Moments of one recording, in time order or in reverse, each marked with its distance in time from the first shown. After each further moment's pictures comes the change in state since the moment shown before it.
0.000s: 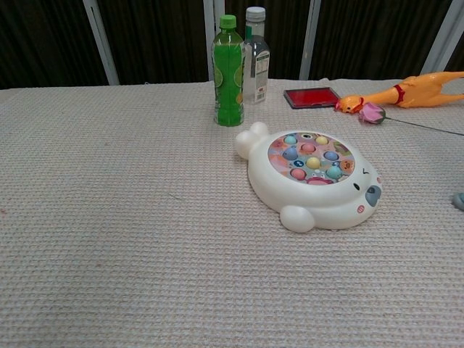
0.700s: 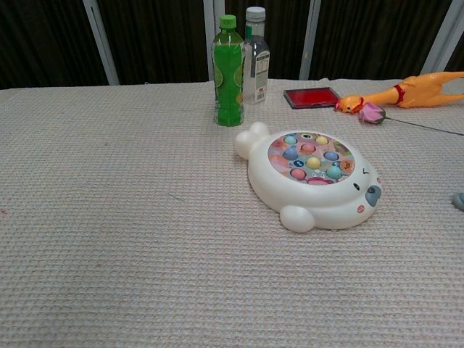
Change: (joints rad) left arm -0.004 0.028 0.012 -0.010 0.014 -0.013 -0.059; right arm 0.100 -0.156 0.124 0.124 0.367 -0.085 -0.146
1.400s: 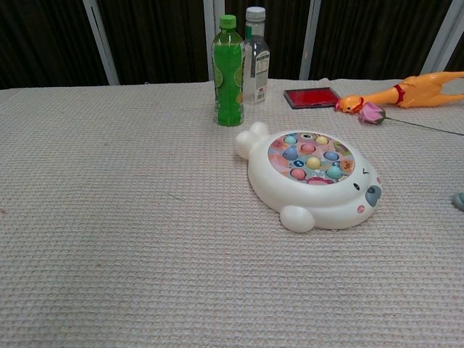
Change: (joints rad) left arm -0.002 0.000 0.001 -0.006 -0.011 -0.011 0.010; right arm 0.034 -0.067 0.009 0.090 0.041 -0.039 0.017
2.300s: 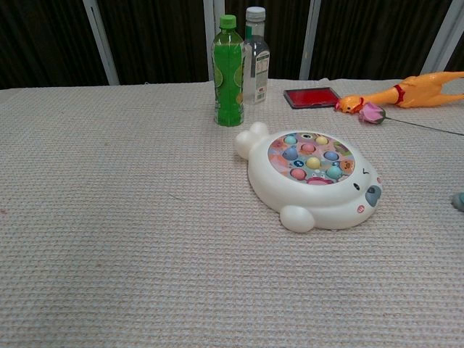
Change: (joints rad) left arm -0.004 0.001 -0.004 -0.002 -0.018 -0.014 0.005; right arm 0.029 -0.039 0.017 0.067 0.040 -0.028 0.005
